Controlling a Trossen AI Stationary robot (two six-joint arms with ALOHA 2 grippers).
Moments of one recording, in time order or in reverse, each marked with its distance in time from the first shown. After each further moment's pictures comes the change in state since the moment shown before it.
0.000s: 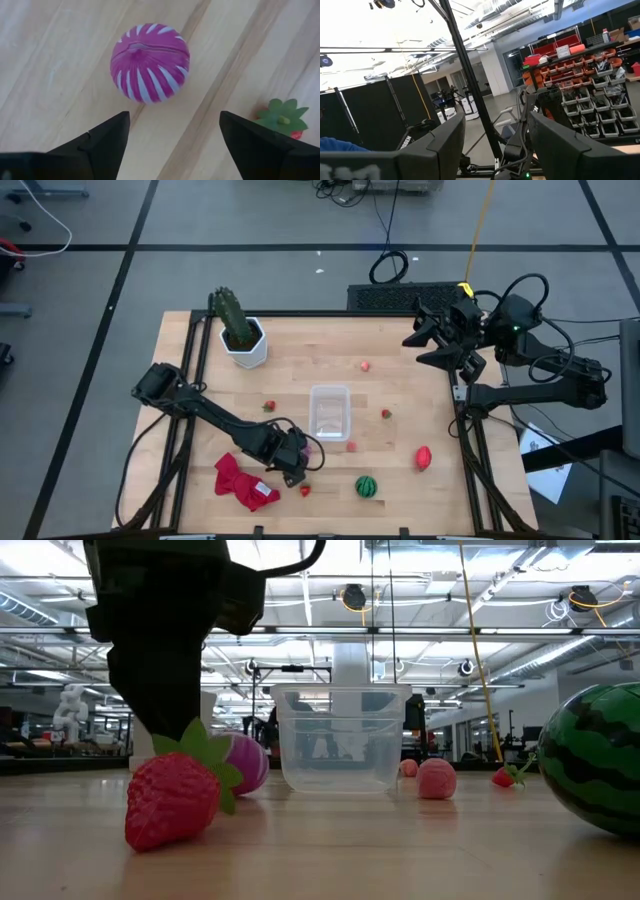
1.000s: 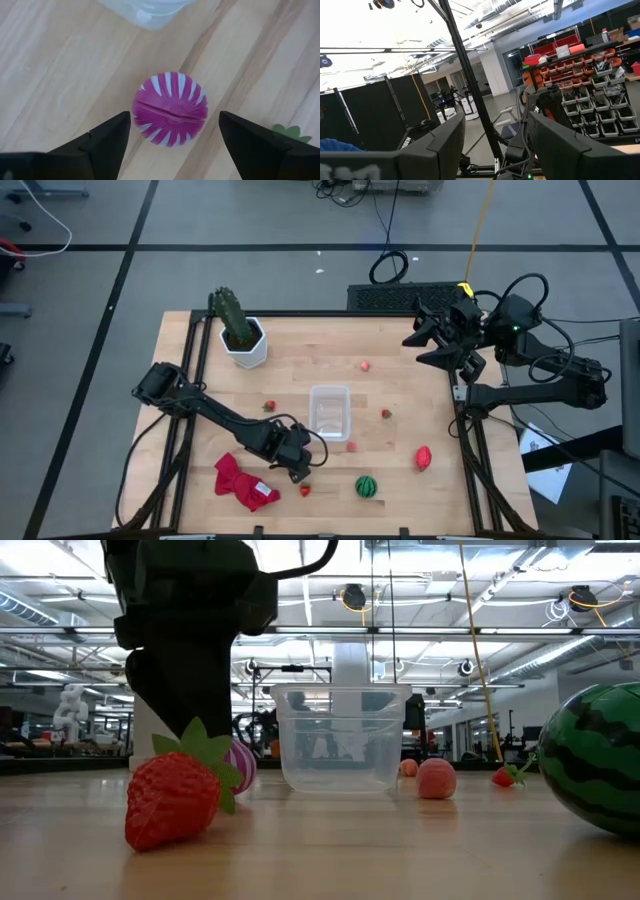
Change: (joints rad) left arm 0.027 0.008 0.000 0.037 -0.050 0.016; right arm 0.000 0.001 0.000 -0.001 0.002 0.001
